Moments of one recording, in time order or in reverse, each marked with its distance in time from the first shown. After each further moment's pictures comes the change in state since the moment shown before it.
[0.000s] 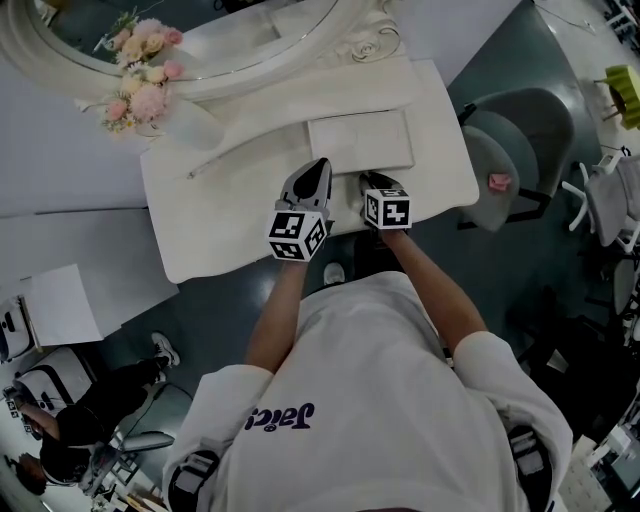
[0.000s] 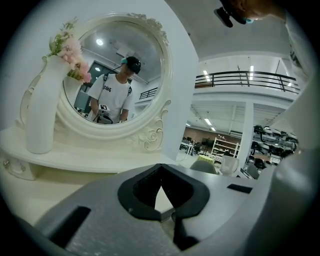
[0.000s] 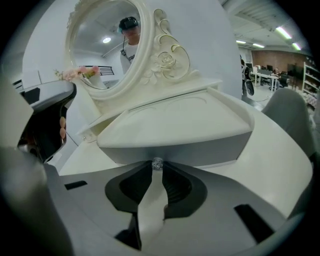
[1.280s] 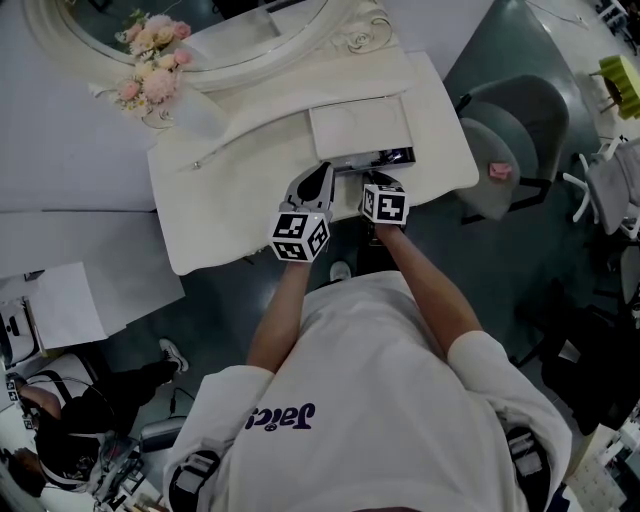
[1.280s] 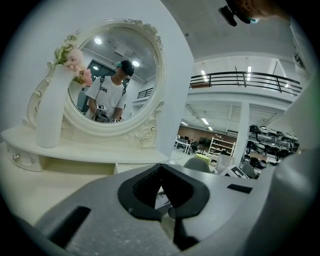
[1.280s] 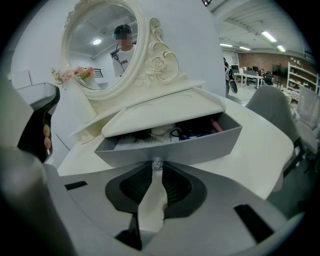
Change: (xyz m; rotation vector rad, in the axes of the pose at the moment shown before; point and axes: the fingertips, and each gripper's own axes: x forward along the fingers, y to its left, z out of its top) left arm -0.045 -0.027 -0.018 0.004 0.010 -0.026; right arm -0.025 0.006 -0.032 0.072 -0.030 -0.114
